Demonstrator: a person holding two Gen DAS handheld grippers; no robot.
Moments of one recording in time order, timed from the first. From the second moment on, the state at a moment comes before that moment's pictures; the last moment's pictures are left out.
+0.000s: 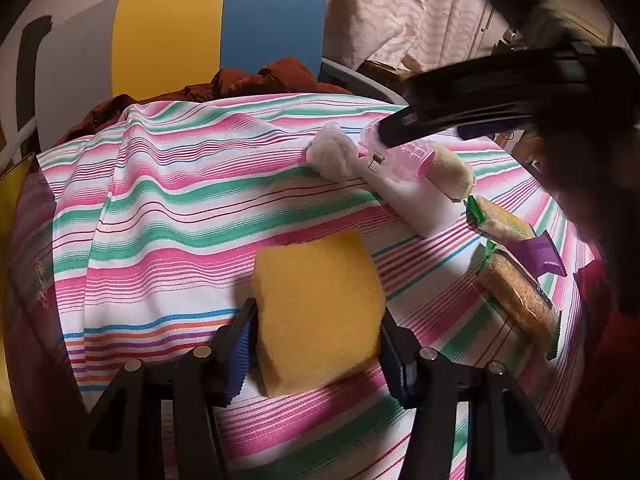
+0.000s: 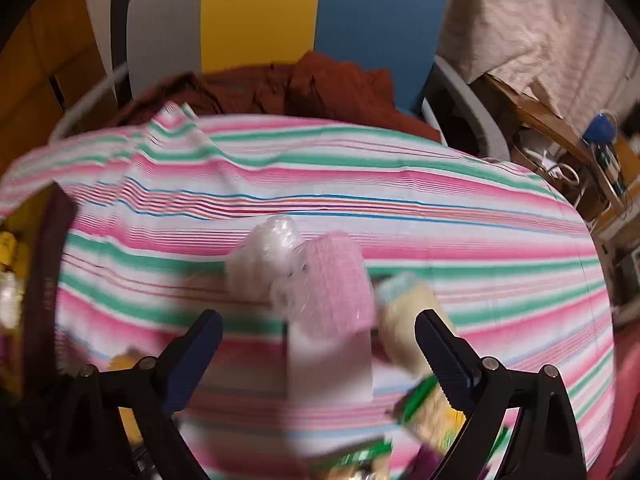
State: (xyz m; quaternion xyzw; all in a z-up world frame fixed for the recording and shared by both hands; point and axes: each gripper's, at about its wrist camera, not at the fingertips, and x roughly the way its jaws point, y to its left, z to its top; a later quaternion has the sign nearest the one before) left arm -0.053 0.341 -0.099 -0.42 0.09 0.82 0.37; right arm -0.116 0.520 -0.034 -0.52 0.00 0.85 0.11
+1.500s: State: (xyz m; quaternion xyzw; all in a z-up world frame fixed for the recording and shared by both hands) left arm -0.025 0.322 -0.092 -0.41 0.10 0.84 0.35; right arm 0.020 0.542 0.004 -0.28 0.43 0.85 -0.10
